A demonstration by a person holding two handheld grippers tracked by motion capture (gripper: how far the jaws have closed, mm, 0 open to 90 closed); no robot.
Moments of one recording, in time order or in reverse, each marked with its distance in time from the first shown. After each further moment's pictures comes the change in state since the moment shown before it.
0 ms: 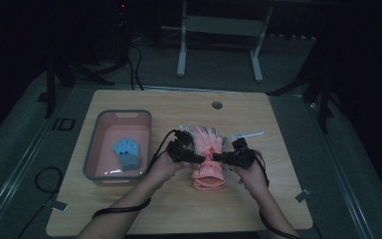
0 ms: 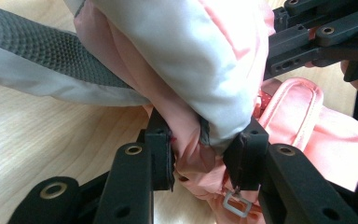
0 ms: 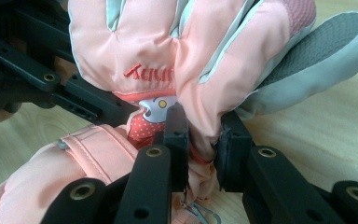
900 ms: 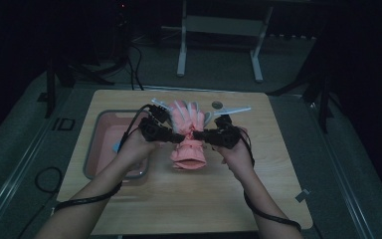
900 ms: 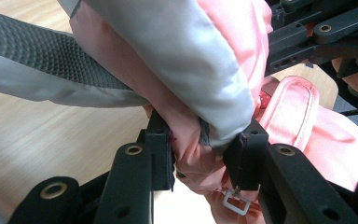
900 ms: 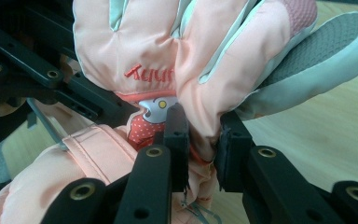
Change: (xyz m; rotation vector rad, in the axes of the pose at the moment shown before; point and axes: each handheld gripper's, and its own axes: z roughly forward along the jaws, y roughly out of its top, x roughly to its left) left arm -0.003 0.025 -0.114 -0.039 0.091 0.053; right arm 0.071 0.079 -0.014 -0.107 0.060 -0.111
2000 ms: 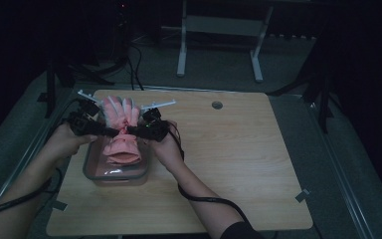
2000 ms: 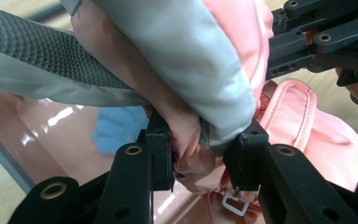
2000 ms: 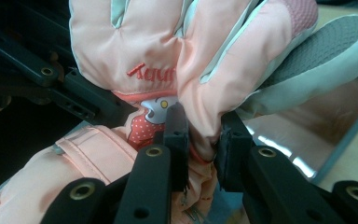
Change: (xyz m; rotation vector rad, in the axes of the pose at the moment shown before) left arm 0.109 -0.081 -0.112 0.086 0.143 -0.132; right arm 0.097 0.045 0.156 -0.013 0.128 -0.004
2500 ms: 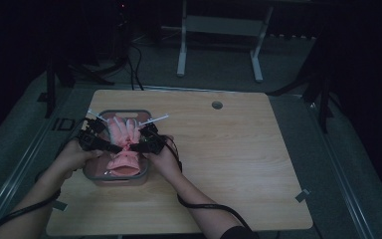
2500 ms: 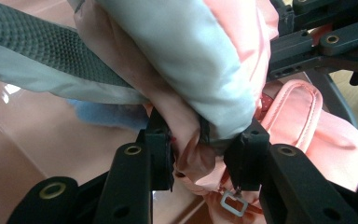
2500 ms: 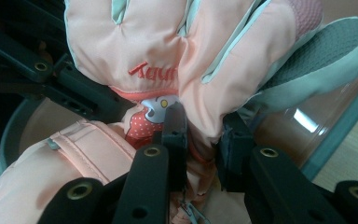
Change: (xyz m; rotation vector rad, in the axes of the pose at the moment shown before) left arm 0.024 -0.033 0.056 0.084 -0.064 -0.069; right arm -0.017 -0.041 0.039 0.175 -0.045 0.059
